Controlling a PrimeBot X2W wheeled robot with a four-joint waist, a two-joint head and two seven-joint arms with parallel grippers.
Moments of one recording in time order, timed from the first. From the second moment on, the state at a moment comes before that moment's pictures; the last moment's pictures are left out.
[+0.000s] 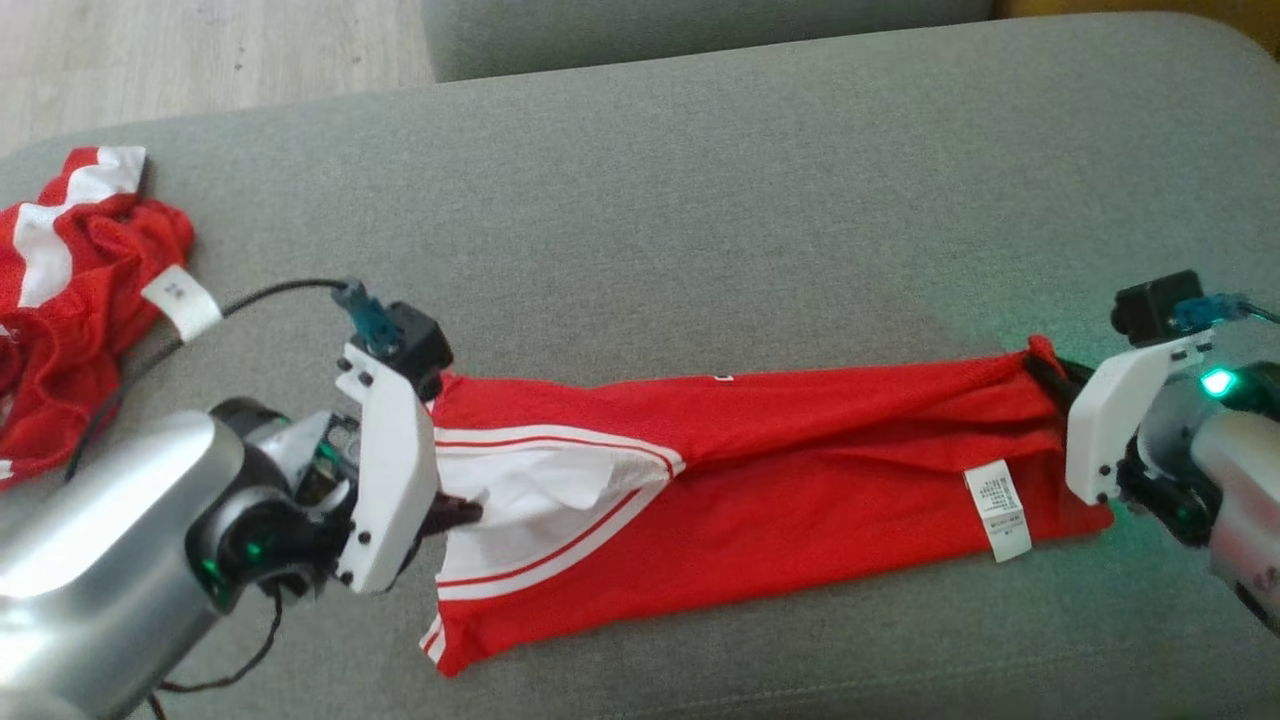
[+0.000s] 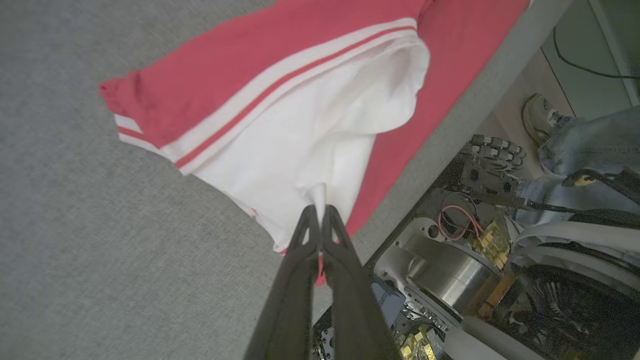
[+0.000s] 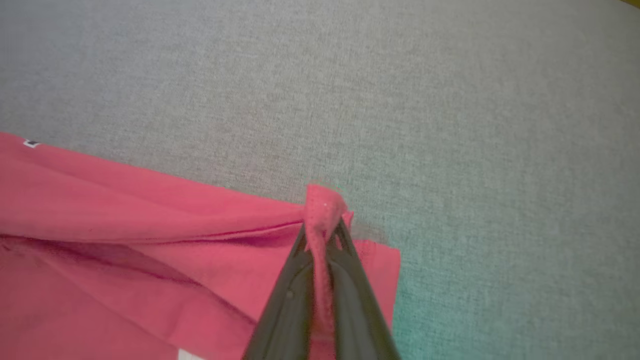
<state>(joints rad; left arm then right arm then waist) -0.67 0.68 -0.96 0.03 -1.11 -0.05 0.91 -0.75 -0.59 1.13 0.84 1.04 0.12 0.08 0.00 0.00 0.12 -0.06</state>
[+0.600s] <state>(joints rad) -0.58 0.65 -0.99 0.09 -1.14 -0.07 0.84 -0.77 -0.62 1.26 0.79 1.08 0.12 0.11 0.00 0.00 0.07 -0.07</state>
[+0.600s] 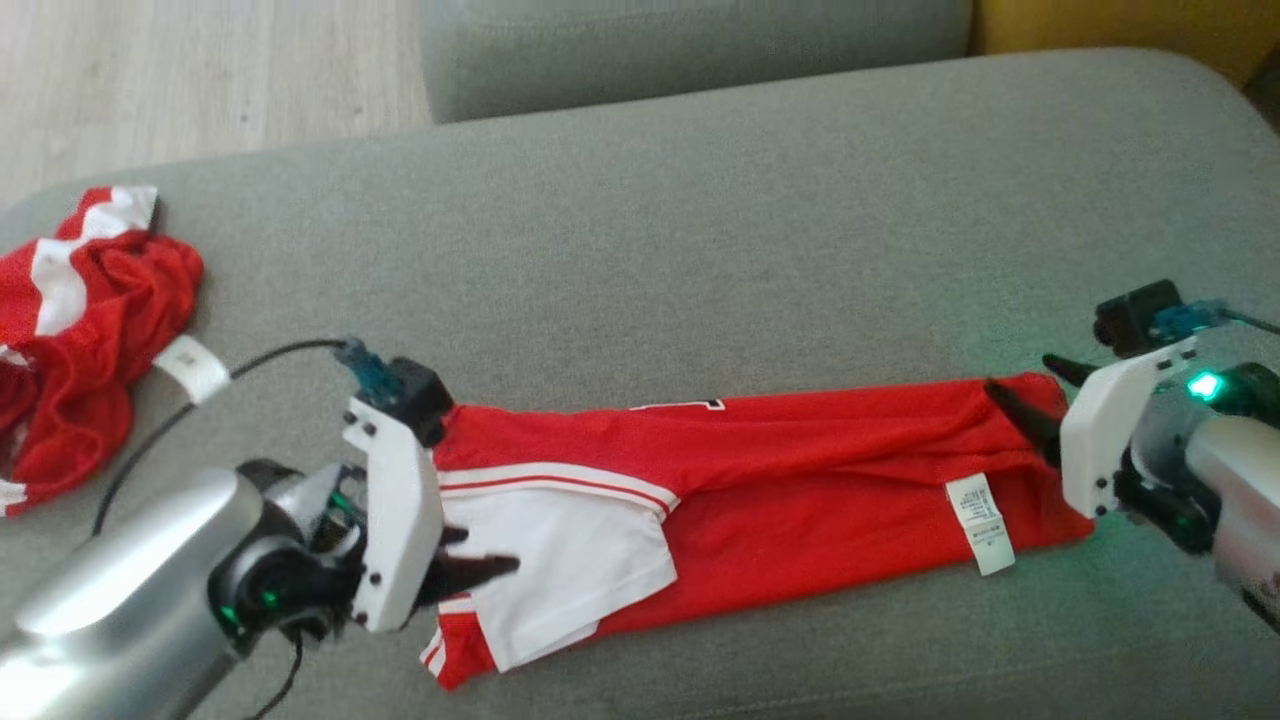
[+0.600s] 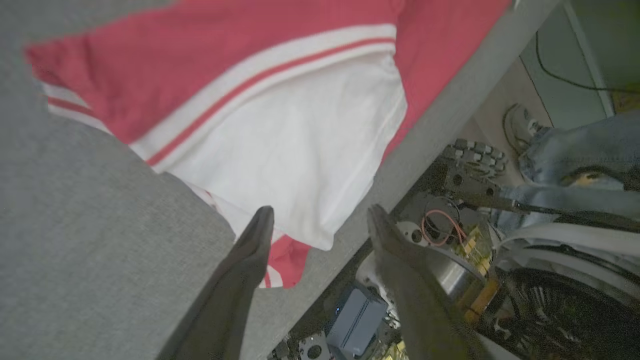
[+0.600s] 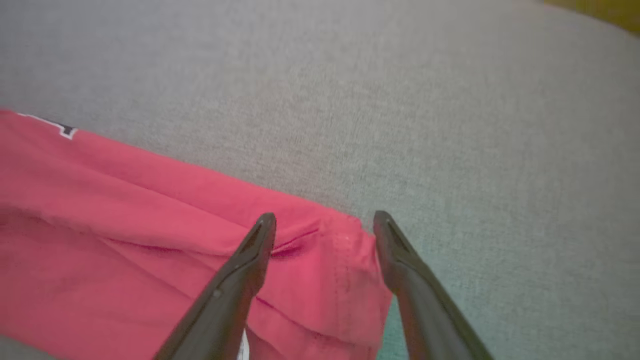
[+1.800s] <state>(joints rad) 0.04 0.25 -0.37 -0.03 -0.46 0.38 -0.25 -0.11 -0.25 0.11 0.47 0.53 0.12 -0.18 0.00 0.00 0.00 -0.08</state>
